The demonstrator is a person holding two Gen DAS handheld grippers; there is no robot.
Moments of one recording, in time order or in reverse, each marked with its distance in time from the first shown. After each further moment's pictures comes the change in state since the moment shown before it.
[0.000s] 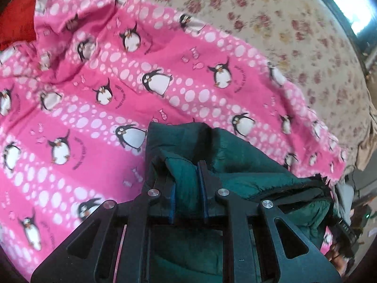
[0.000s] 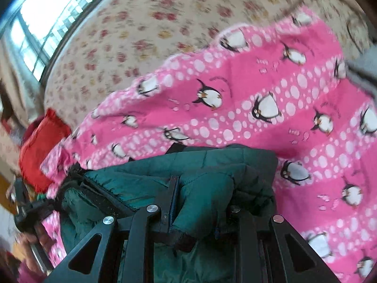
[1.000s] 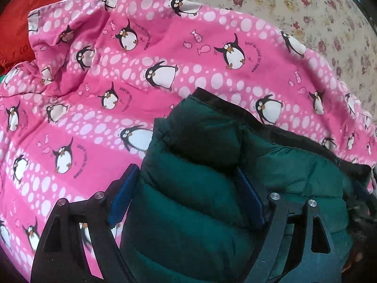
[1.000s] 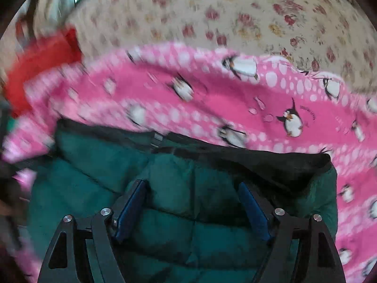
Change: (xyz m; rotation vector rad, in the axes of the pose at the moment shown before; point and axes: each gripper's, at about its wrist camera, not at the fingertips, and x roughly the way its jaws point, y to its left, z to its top) left arm 0.040 -0.020 -0.015 0.140 -0.053 0.207; right arm 0.087 0.128 -0.026 -0.539 0.066 -0.215
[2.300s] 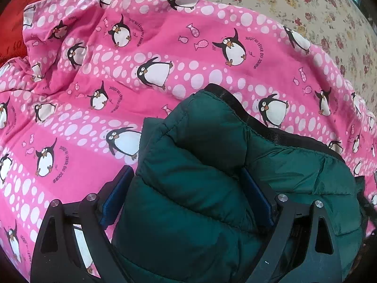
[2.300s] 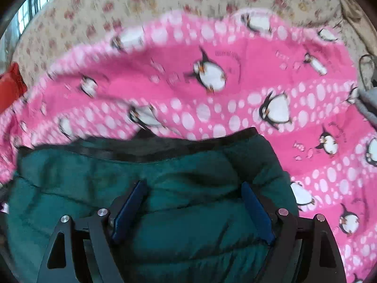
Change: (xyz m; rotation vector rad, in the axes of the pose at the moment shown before) left arm 0.026 -0.004 -0.010 -0.008 -0.055 -0.006; right arm 0.003 -0.085 -0.036 0.307 -0.031 -0.066
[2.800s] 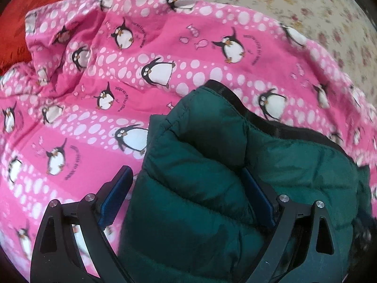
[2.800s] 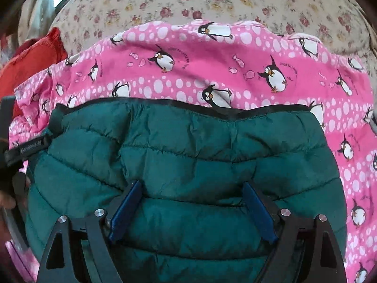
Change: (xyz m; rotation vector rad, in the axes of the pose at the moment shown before) left arm -0.022 -0.001 -0.004 0.050 0.021 0.021; right arm -0.023 0.069 -0.038 -0.159 0.053 0.082
